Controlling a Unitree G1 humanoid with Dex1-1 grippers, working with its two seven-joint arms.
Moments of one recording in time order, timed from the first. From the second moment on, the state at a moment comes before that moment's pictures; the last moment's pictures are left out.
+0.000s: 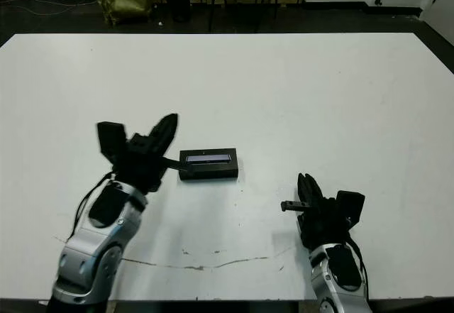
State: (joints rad) left arm -0.15 -0.04 -0.22 -0.38 -0.13 0.50 -0.02; right arm 0.23 -0.07 -0.05 -0.26 0.24 0.16 0.11
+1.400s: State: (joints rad) left arm -0.21 -0.05 -0.40 0.12 0.05 0.33 0.13; right arm 0.24 -0.06 -0.04 -0.27 0.24 0.19 0.10
